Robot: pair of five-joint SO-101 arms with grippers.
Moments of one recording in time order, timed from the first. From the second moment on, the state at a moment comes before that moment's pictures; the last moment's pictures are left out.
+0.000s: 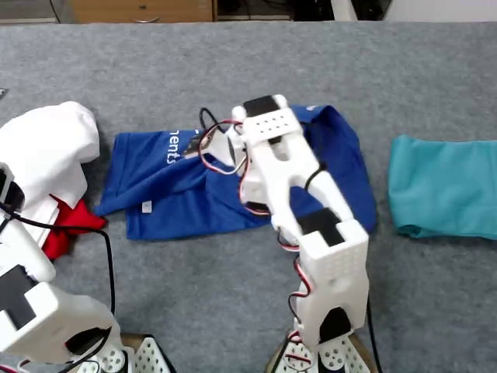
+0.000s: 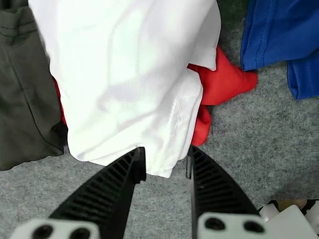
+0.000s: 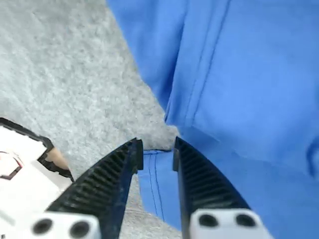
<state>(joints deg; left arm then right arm) -44.7 0.4 -12.7 100.1 -58.6 -24.1 27.7 -10.7 100.4 45.1</state>
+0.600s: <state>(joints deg) -44.7 0.4 -12.7 100.1 -58.6 -24.8 35.4 -10.6 94.2 42.2</state>
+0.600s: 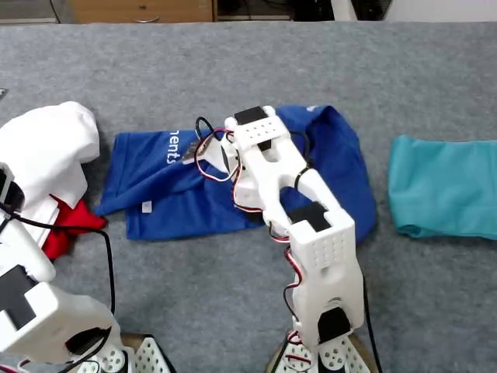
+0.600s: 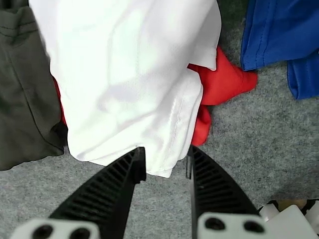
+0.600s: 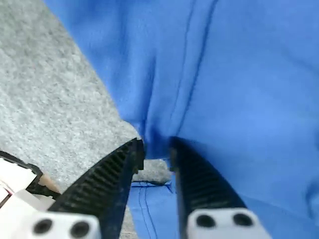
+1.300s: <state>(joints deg) -44.7 0.4 -12.7 100.1 -58.6 -15.5 35.4 -19.1 100.0 50.2</state>
